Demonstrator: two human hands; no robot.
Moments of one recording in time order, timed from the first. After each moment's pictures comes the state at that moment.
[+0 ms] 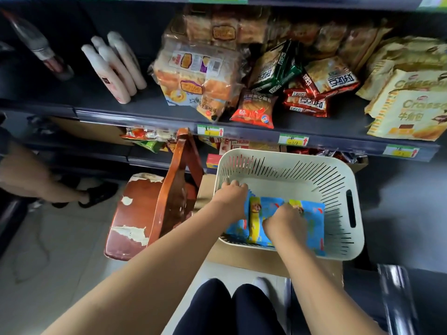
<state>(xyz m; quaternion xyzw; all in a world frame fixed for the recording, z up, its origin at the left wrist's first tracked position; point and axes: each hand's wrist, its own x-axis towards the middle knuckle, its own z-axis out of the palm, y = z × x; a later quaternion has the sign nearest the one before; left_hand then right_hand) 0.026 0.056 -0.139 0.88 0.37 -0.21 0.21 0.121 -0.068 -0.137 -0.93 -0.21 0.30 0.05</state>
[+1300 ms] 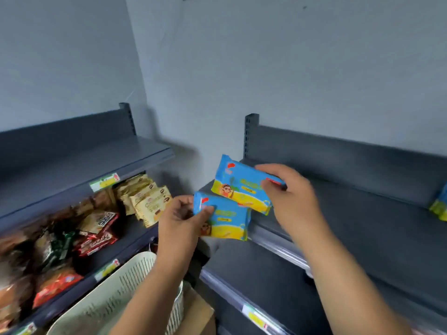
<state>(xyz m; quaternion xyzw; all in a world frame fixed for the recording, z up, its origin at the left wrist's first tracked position) 0.076 -0.238 0.216 0.63 0.04 0.18 0.75 0.092 -0.441 0.269 -0.77 -0.09 -0.21 0.60</state>
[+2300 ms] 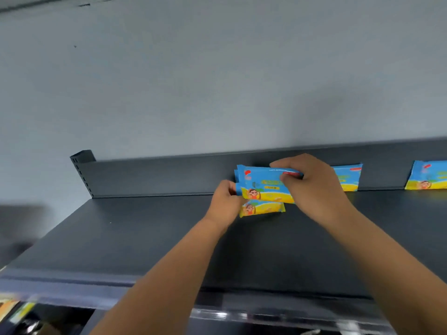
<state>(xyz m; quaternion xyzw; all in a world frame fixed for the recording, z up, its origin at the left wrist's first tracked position) 0.089 -0.709 0.250 0.75 -0.20 -0.13 0.62 -0.059 -0.840 0.316 -0.85 0.16 -0.34 0.36</state>
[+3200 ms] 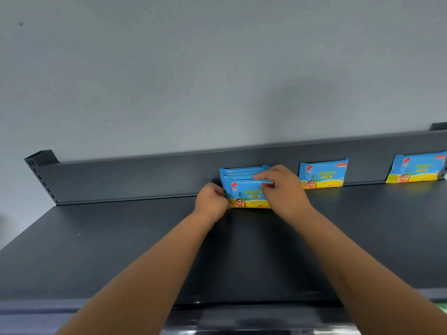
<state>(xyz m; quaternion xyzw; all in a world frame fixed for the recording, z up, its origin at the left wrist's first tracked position) 0.142 -0.730 0.229 0.85 -0.18 -0.12 0.48 0.010 -0.870 0.253 -0.88 0.20 -0.30 0.30</state>
